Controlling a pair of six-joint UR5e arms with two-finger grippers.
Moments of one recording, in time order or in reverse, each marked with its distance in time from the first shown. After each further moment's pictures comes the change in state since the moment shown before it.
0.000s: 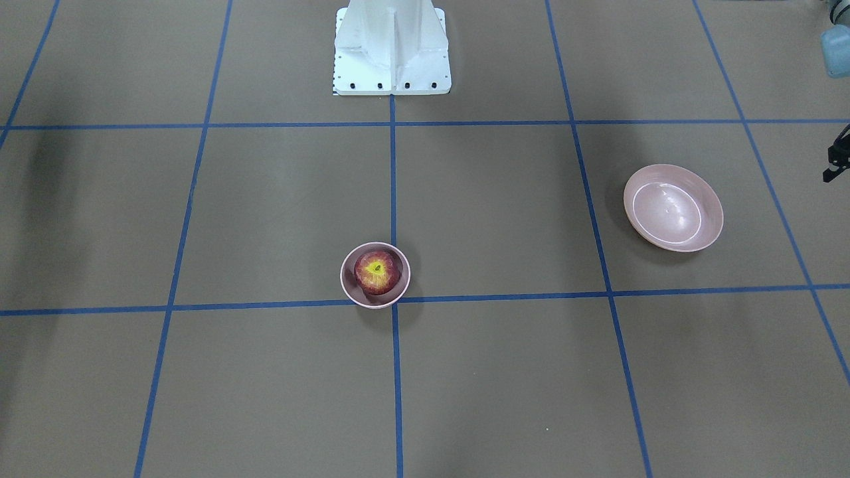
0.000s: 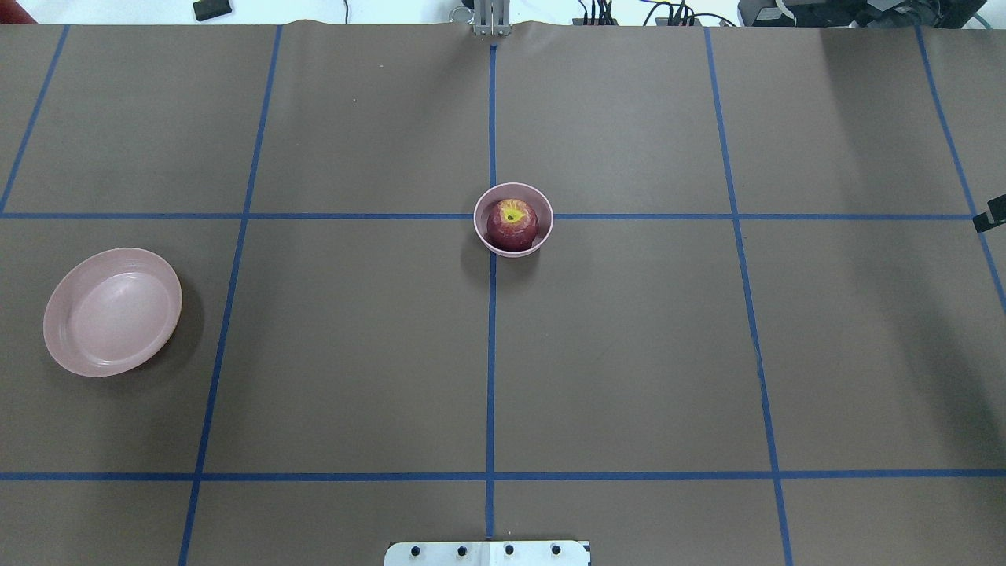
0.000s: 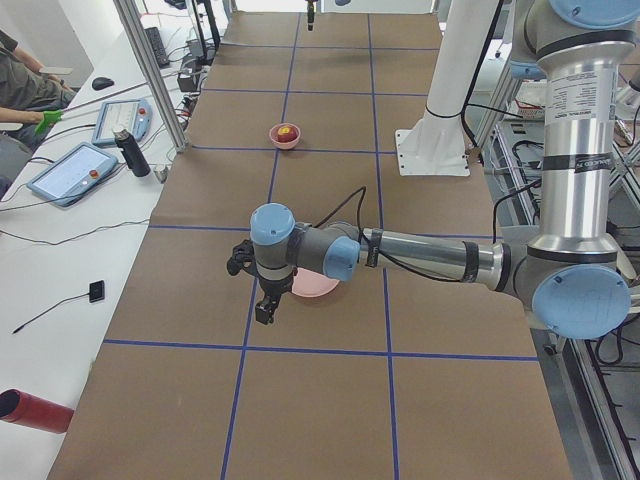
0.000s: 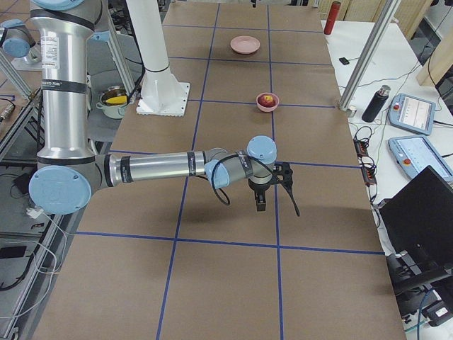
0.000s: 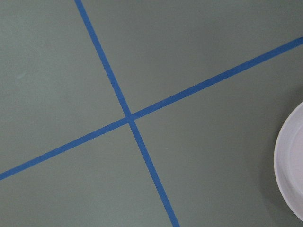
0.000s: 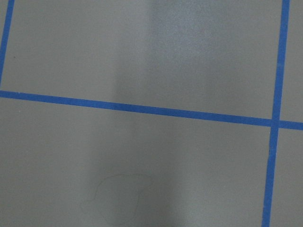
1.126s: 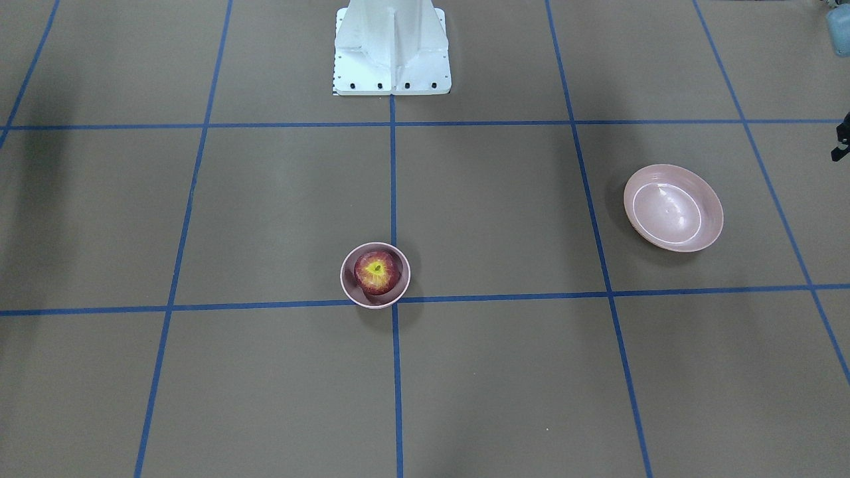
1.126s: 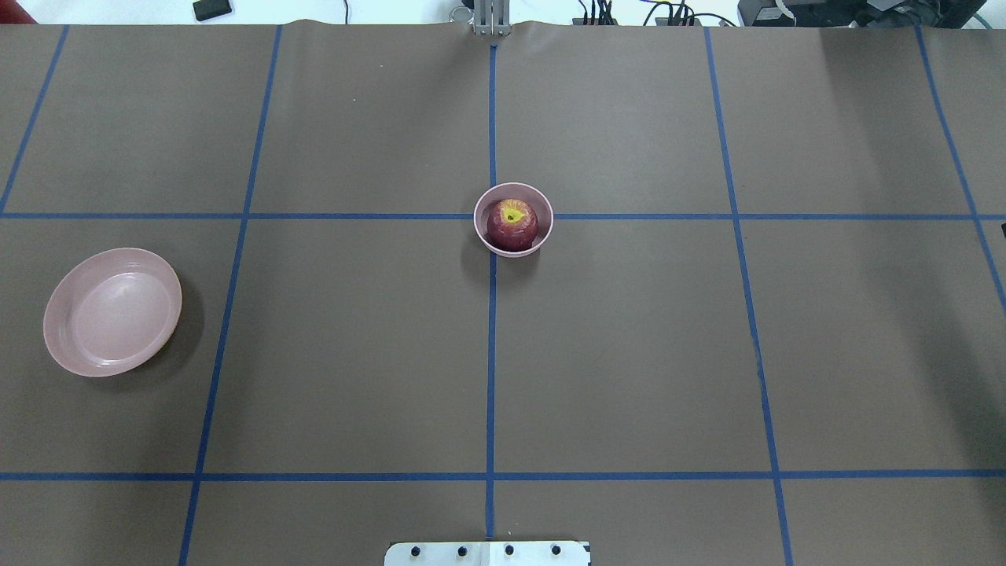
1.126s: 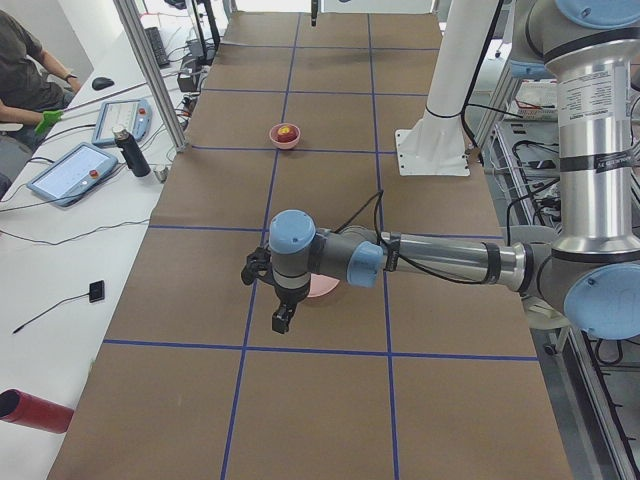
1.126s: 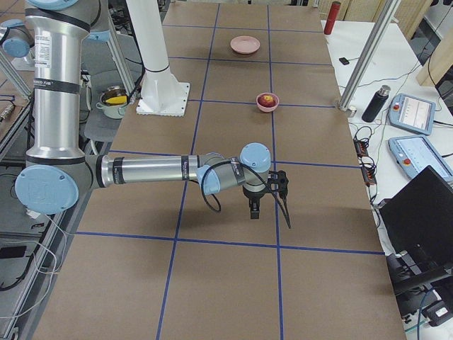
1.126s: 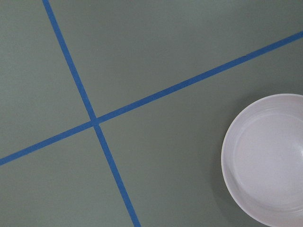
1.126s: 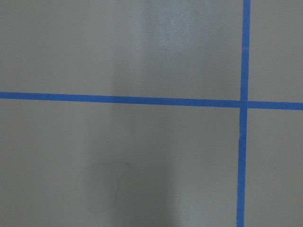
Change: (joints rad) left arm -0.039 0.096 -0.054 0.007 0.037 -0.002; right arm 0.043 -0.041 0.013 -0.011 0.013 -0.009
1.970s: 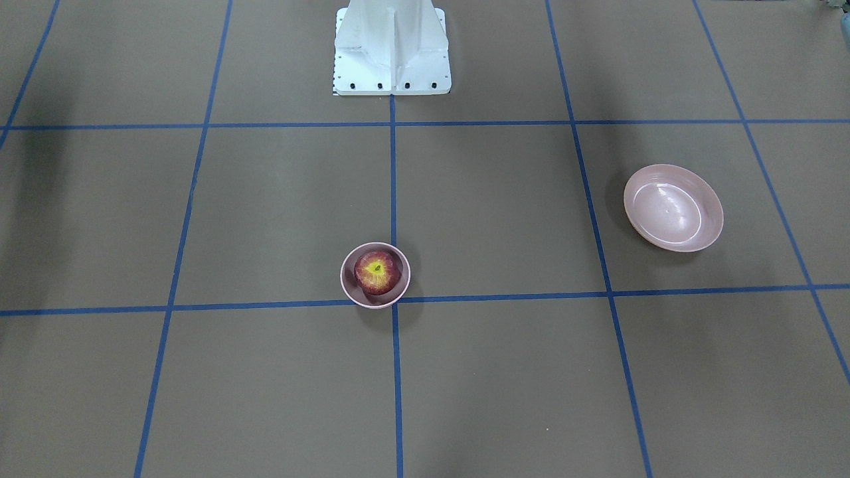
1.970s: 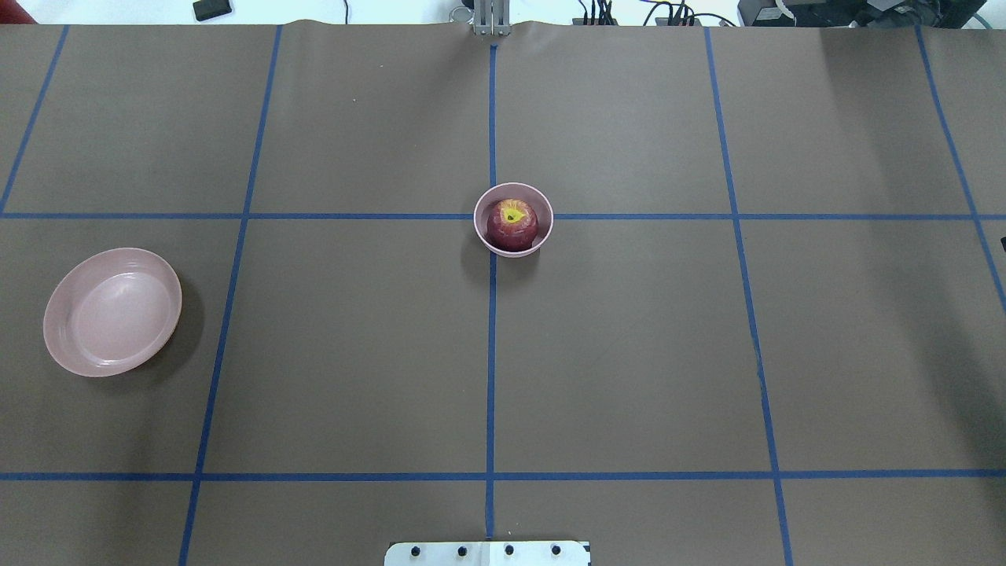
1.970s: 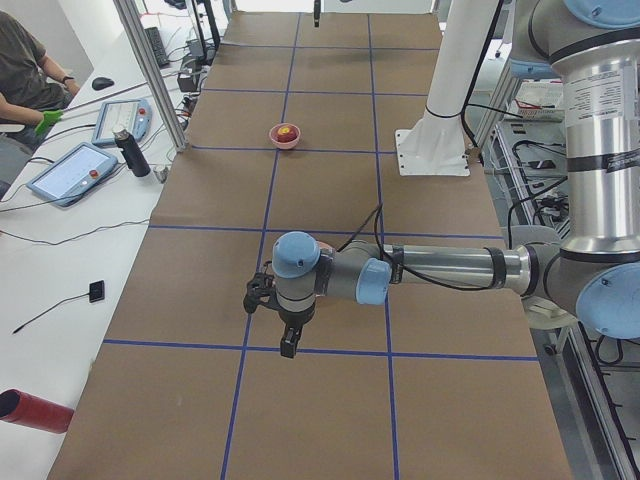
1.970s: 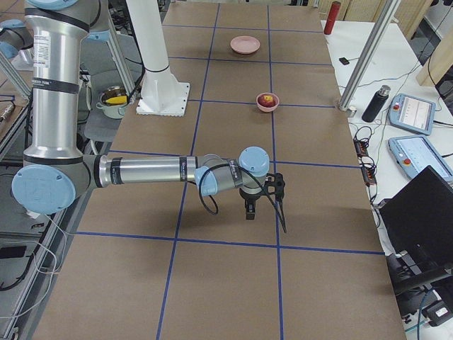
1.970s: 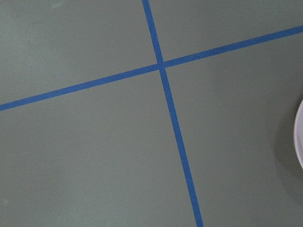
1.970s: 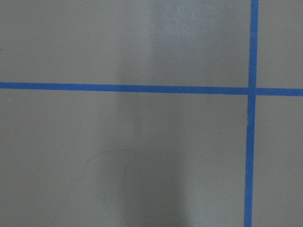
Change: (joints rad) left arm -0.043 0.002 0.065 -0.007 -0.003 -0.070; right arm -0.002 -0.013 -0.008 -0.053 0.045 -0.033
